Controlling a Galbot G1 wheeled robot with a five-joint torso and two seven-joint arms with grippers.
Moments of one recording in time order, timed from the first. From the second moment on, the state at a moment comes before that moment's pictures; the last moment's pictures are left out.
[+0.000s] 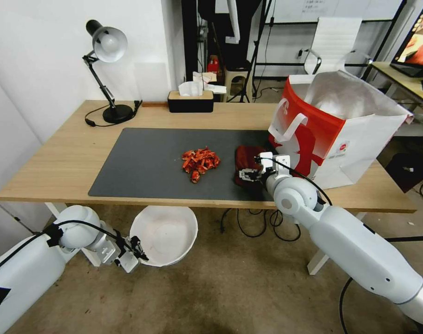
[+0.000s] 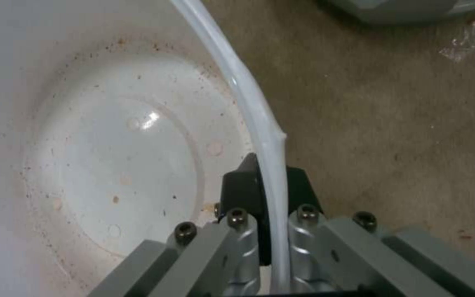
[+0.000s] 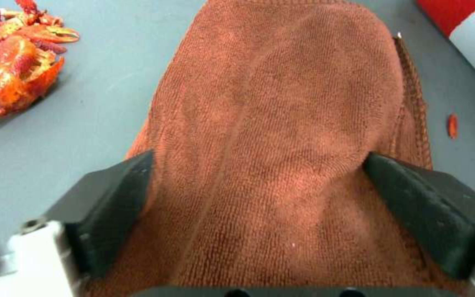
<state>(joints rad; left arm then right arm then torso) 0.95 -0.65 -0.06 -1.73 0.51 -0.41 1.16 -0.60 0.93 -0.21 1.77 1.12 -0.56 0.67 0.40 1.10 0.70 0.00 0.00</state>
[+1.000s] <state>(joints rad) 0.96 -0.64 -0.06 -1.73 0.49 -0.42 1.14 -0.65 0.92 -0.19 1.81 1.10 -0.52 0.65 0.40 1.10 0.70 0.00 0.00</state>
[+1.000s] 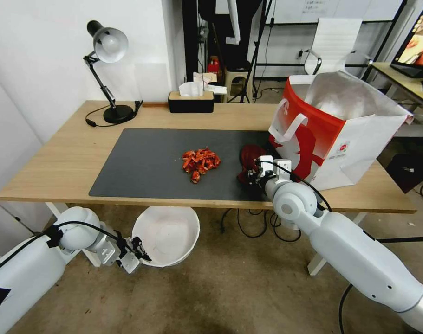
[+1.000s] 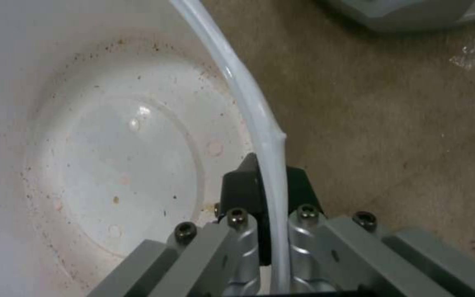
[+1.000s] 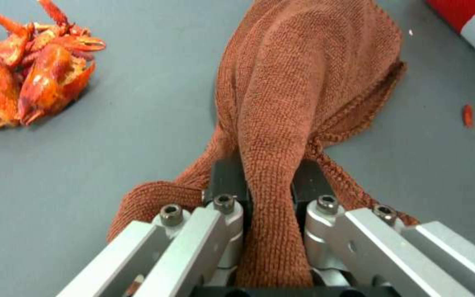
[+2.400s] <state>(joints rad) 0.83 -0.68 0.07 -1.64 0.46 -0.43 1.11 -0.43 0.92 -0.33 1.69 0.93 -0.35 0.42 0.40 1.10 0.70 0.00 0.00</state>
